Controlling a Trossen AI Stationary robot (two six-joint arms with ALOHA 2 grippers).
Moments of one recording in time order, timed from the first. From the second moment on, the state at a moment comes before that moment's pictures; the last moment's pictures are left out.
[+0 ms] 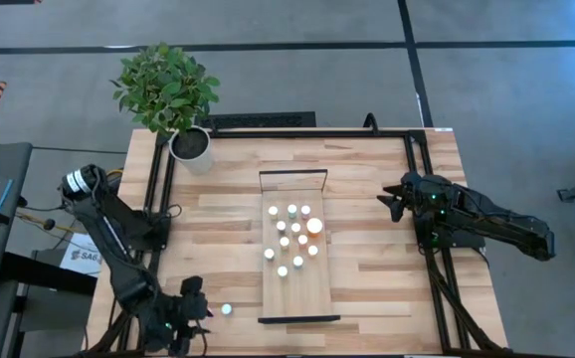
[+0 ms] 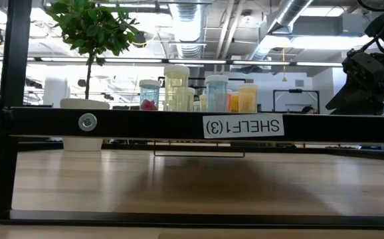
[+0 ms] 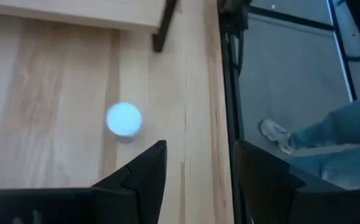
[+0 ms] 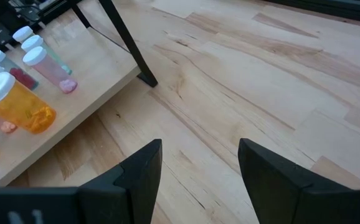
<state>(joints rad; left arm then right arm) -1.03 1.45 0.96 -0.47 -0.40 -1.00 -0.37 0.10 0.20 -0.63 0.11 0.45</state>
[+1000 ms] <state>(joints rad) -1.05 1.56 0.96 -0.64 -0.40 -1.10 -0.37 0.10 0.20 -0.63 0.11 0.45</state>
